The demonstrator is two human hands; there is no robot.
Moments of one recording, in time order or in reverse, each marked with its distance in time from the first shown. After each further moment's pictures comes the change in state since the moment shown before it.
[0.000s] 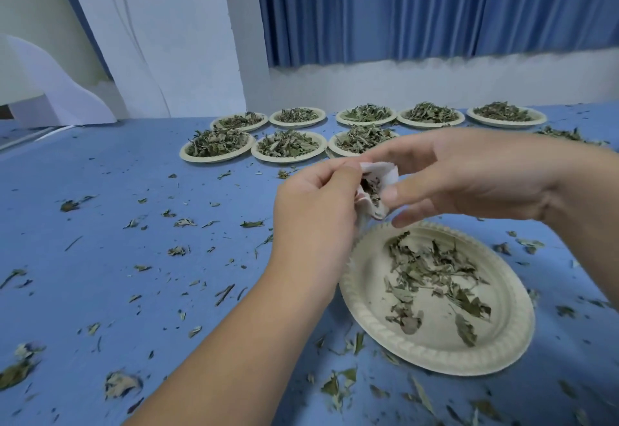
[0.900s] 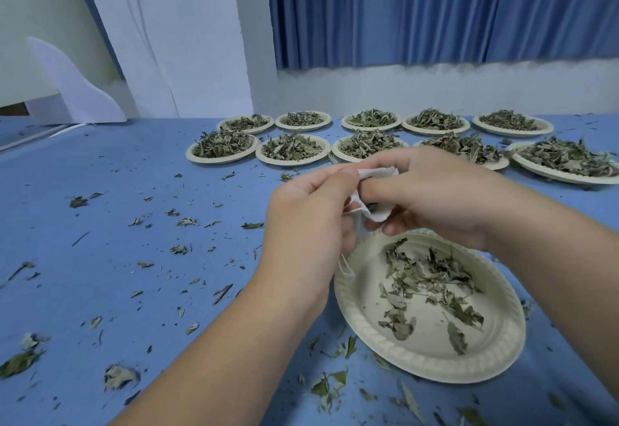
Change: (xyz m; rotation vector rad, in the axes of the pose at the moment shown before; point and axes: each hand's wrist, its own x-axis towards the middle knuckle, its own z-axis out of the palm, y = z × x) left_hand -0.006 0.005 -0.002 -0.065 -0.007 -0.021; right_hand 0.012 0.004 0.032 -0.040 0.322 -0.027
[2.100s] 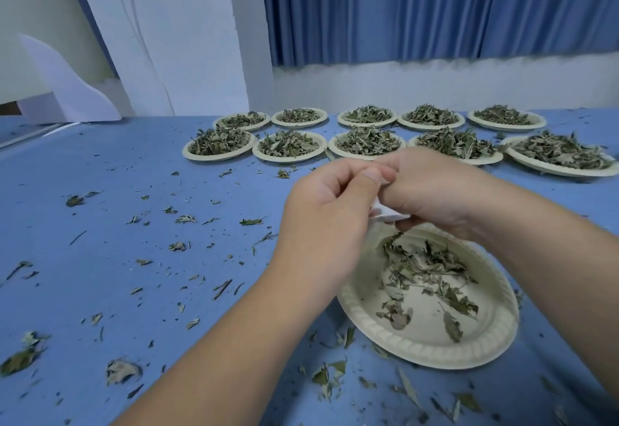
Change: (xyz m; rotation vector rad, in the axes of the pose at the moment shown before) left_hand -0.001 -0.005 0.005 0.278 -0.092 0.173; right_hand 0.008 0.007 -0.002 -0.246 0.060 0.039
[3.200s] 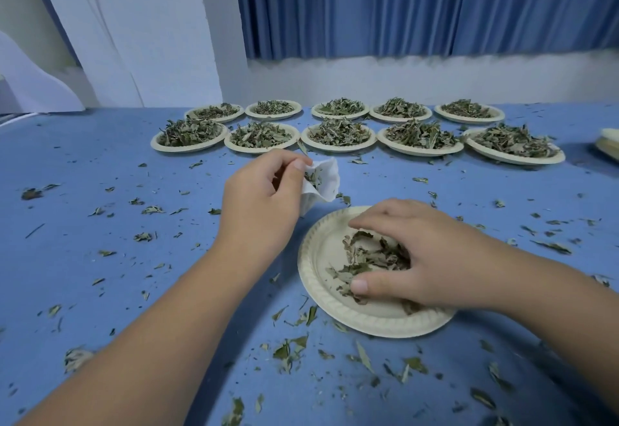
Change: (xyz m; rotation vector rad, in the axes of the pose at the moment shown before) left_hand 0.019 -0.037 -0.024 0.446 0.164 0.210; right_hand -0.063 0.055 -0.004 -0.718 -0.103 -0.178
